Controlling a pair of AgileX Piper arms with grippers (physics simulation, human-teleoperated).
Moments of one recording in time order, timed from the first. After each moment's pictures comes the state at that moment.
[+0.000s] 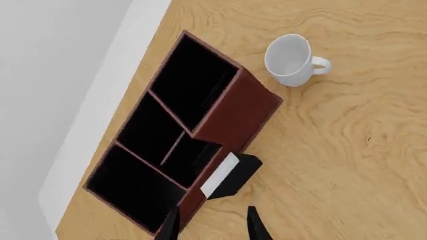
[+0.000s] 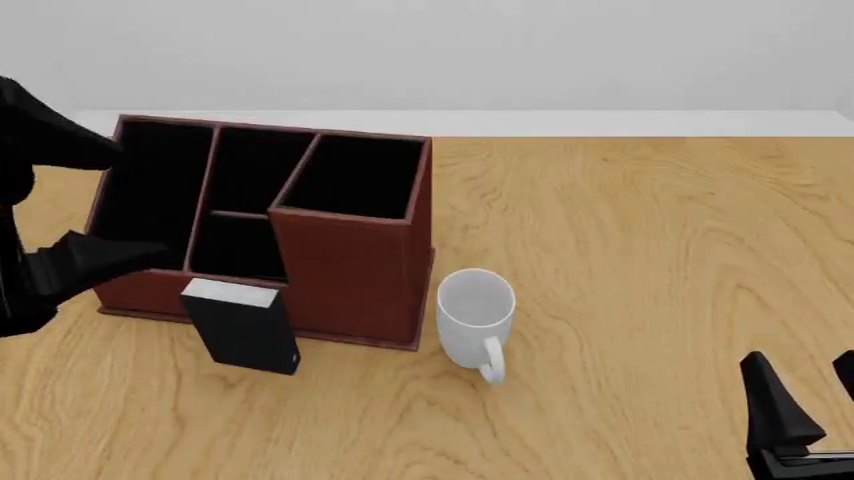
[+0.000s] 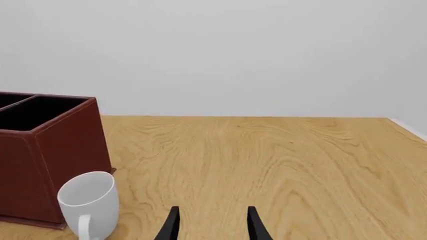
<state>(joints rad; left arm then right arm) -0.46 0.90 -1.30 1.16 0.73 0.02 0.00 -0.02 0.01 0.00</state>
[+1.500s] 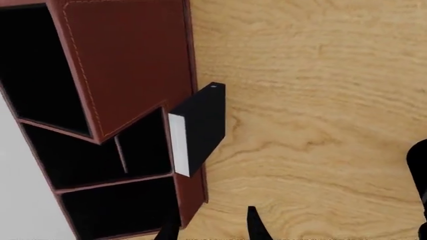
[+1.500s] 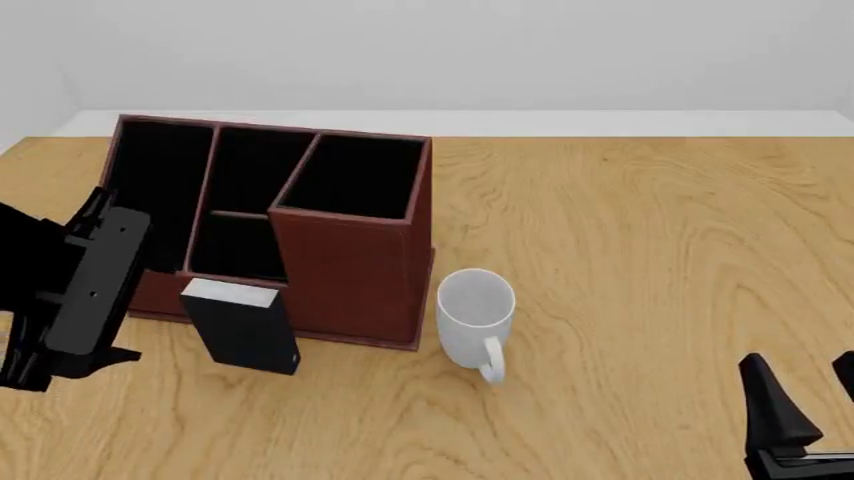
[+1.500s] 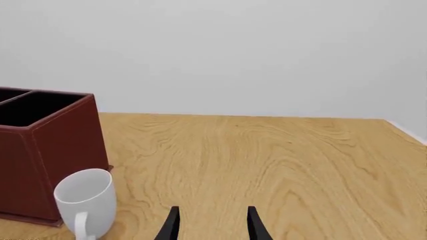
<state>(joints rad) -0.23 1.06 -1.08 1.22 1.55 0.01 0.00 -0.01 0.01 -0.02</state>
